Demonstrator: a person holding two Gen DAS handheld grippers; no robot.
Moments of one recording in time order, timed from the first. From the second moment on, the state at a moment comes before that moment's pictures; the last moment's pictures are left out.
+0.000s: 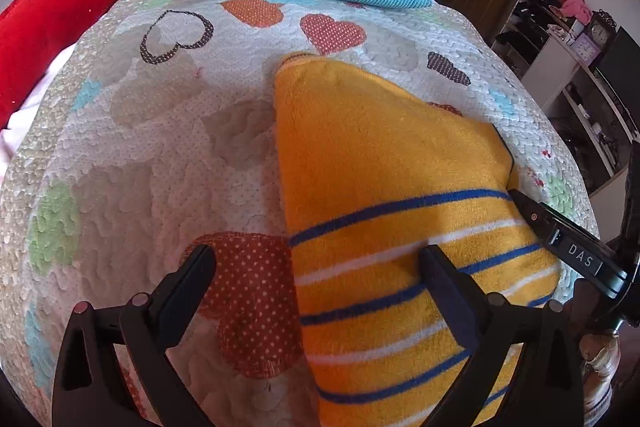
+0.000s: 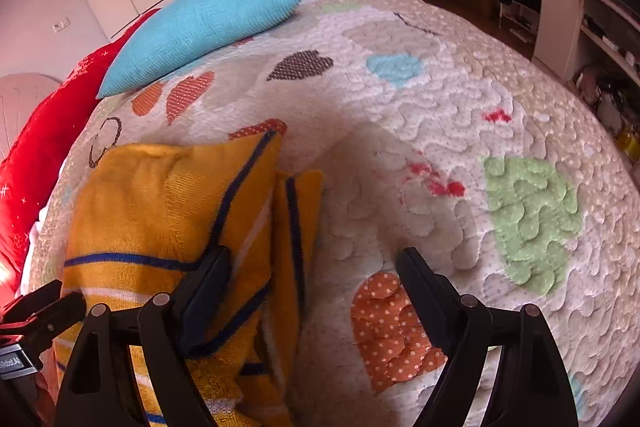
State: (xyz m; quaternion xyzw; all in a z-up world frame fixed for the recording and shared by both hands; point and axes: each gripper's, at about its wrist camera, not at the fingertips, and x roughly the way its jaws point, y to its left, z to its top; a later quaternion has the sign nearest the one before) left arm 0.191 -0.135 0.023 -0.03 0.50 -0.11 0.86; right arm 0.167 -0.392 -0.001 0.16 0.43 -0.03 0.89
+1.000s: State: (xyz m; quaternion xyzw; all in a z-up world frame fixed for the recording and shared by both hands) left arm 0.160 -0.125 0.041 0.00 0.52 -0.20 0.83; right arm 0.153 -0.336 0.005 0.18 0.42 0.08 0.88
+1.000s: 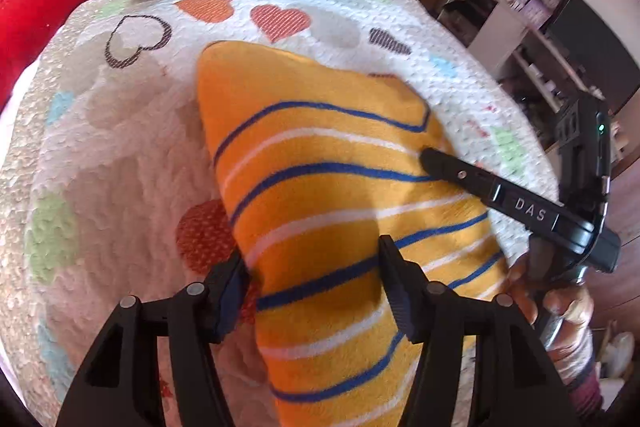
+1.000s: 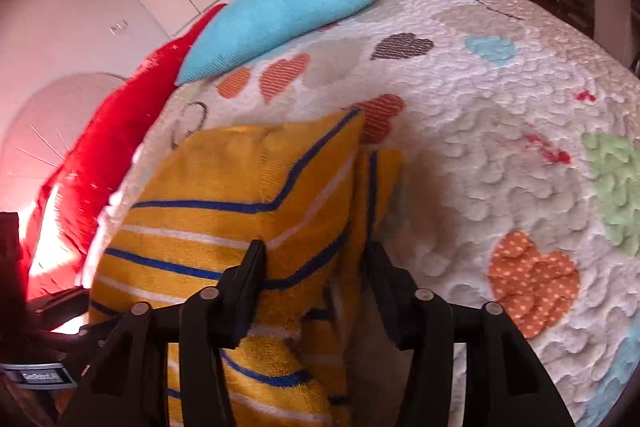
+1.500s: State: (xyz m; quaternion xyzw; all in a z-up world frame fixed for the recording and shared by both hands) left arm -0.022 -0.047 0.100 0.06 0.26 -0.05 0.96; right arm 0.065 -0.272 0.062 0.10 0.36 0.09 0.92
